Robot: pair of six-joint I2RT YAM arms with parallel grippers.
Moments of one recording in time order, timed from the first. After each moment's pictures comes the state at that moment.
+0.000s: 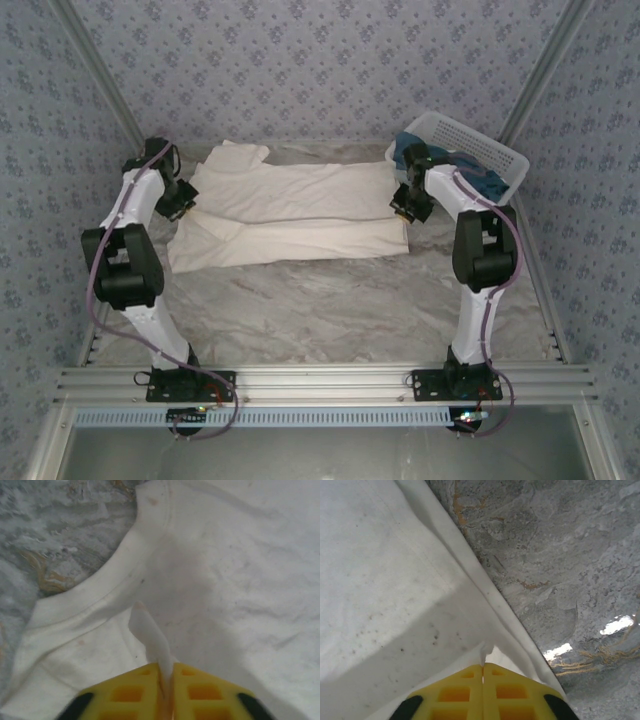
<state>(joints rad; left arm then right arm) 0.11 1.88 1.59 -0.96 0.00 -0.68 0.17 2.03 1.64 -0.95 -0.04 0.77</state>
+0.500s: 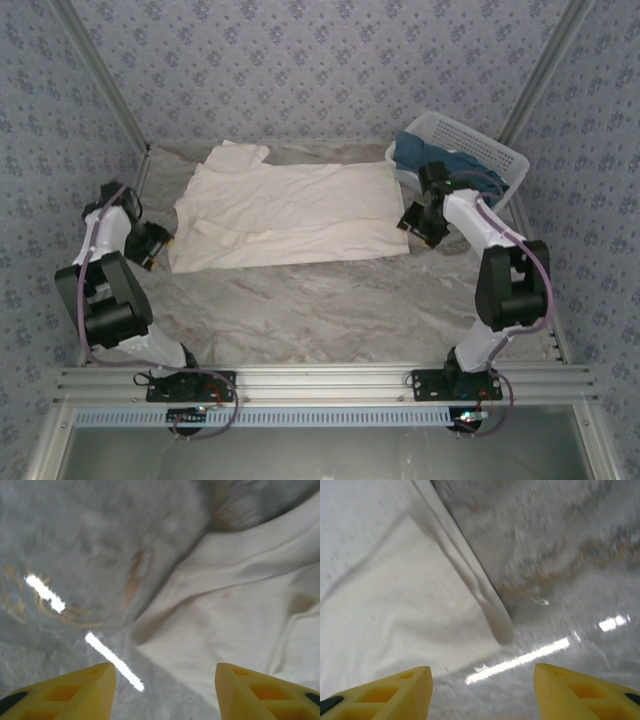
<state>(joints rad) 0.38 1.61 1.17 -0.97 0.13 -0.67 0.16 1.67 1.26 -0.89 -0.09 0.71</state>
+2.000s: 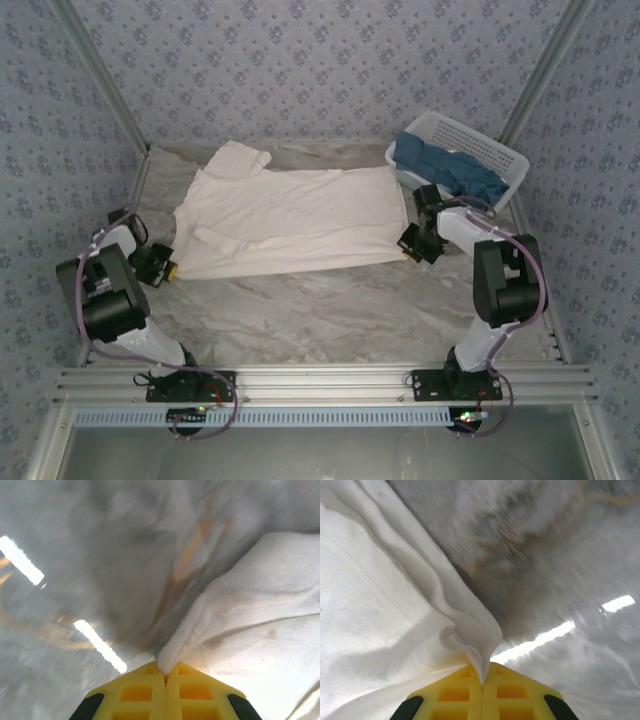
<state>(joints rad) 0.42 1.63 0.95 -0.79 0.20 -0.72 0.17 1.69 1.05 -0.74 -0.08 0.80</state>
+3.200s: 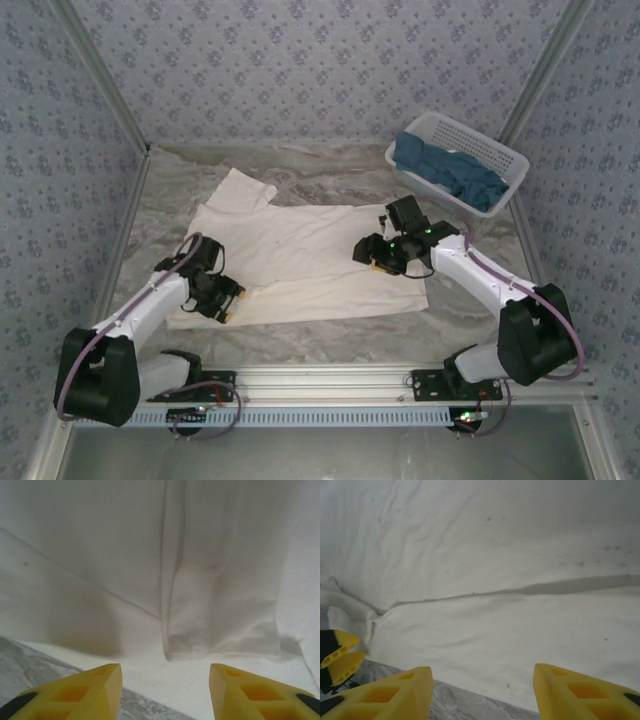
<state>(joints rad) -0.25 1.17 0.61 -0.80 0.25 -1.31 0.46 1.39 0.95 -0.61 -0.39 0.68</state>
